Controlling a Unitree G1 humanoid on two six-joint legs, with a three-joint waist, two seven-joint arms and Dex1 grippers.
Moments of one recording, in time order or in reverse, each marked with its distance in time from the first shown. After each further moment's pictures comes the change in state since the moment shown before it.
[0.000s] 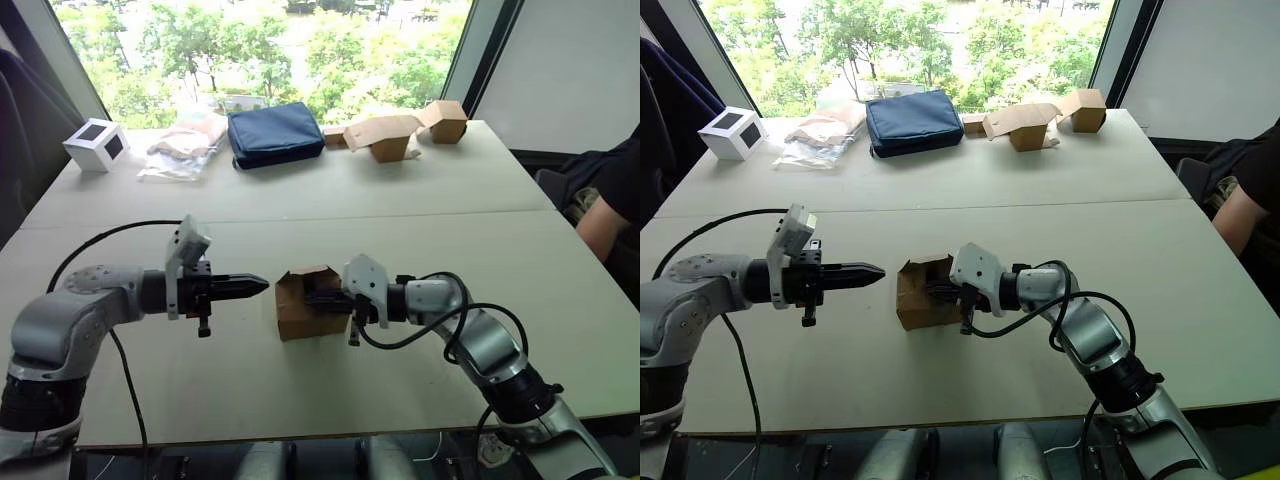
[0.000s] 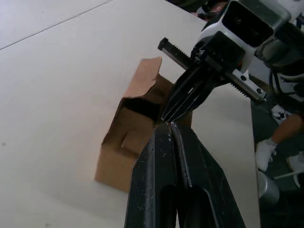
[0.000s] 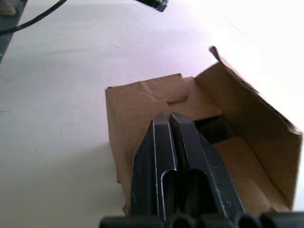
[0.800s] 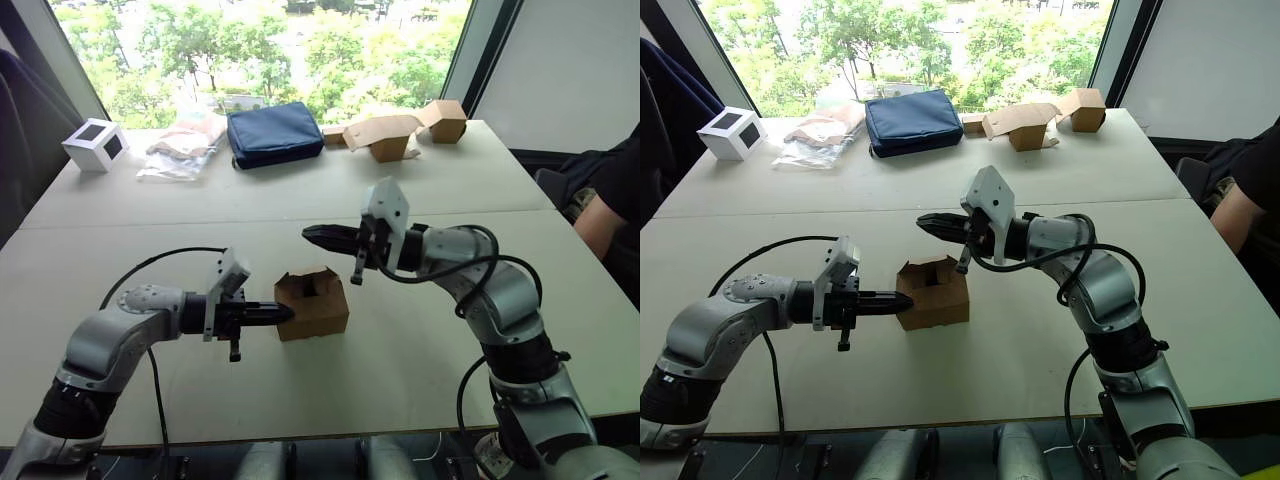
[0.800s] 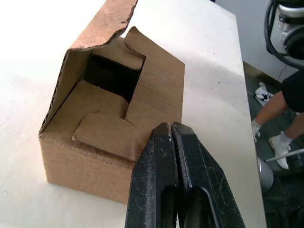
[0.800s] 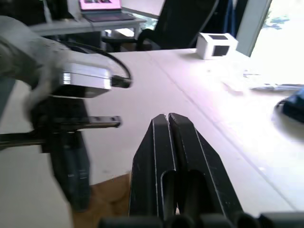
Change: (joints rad) left arm 0.025 -0.010 -0.199 0.053 0.065 -0.152 0.010; right arm -0.223 0.047 -0.127 0.043 0.093 0.172 -0.127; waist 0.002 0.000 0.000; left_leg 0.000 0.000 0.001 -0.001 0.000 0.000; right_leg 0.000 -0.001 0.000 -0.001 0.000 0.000
